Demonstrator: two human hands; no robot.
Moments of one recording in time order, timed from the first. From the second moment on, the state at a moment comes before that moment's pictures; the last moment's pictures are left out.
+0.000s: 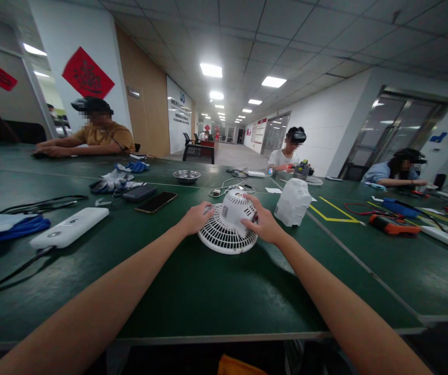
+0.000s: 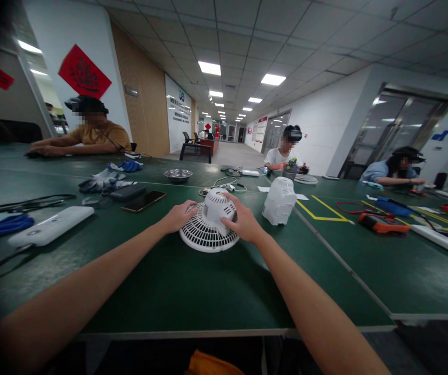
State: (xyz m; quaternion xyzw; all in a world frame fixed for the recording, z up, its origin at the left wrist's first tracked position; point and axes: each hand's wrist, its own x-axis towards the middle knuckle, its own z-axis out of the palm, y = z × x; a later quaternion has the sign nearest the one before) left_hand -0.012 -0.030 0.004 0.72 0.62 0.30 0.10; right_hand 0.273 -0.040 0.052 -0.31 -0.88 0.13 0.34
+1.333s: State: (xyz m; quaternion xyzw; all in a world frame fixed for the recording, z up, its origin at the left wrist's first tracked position) left_hand -0.022 -0.027 -0.003 0.57 0.68 0.42 0.18; right_hand 0.270 -0.041 0.050 -0.33 -0.86 0.16 0.35
